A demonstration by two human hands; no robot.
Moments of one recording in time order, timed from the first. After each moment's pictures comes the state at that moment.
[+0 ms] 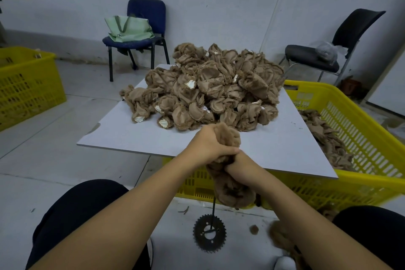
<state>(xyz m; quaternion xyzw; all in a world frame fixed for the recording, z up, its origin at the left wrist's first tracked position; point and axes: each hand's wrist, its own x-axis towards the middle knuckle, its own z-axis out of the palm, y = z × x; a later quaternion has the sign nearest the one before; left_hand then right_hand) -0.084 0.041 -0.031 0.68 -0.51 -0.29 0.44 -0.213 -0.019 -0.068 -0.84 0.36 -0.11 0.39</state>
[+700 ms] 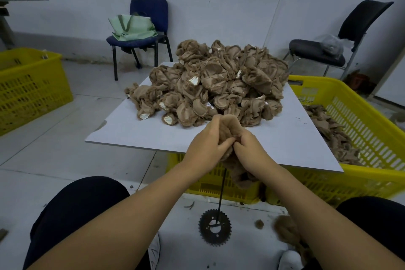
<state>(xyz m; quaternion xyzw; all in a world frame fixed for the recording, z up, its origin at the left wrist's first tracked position) -0.088 0.060 -0.053 0.70 -0.59 -0.08 0.40 -0.214 -0.012 -0.046 -0.81 0.33 -0.24 0.42</state>
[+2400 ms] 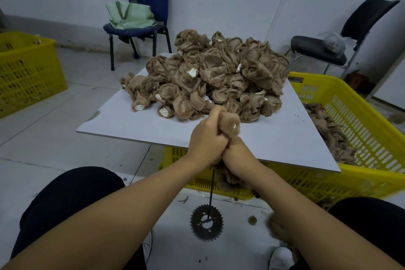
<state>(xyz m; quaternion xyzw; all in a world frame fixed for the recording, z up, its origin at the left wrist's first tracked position) -0.099 0.044 -0.057 0.63 -0.55 -0.08 0.55 -0.197 -0.002 -0.067 -0.82 0.33 -0.21 0.41</state>
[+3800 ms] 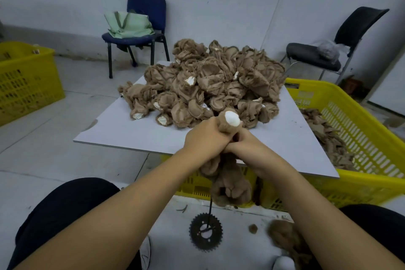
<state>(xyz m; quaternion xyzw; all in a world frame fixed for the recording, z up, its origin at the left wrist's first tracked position) -0.092 0.032 -0.026 0.76 -0.54 -0.10 0.34 -0.214 -0.020 -0.027 -0.74 0.31 -0.18 0.58</state>
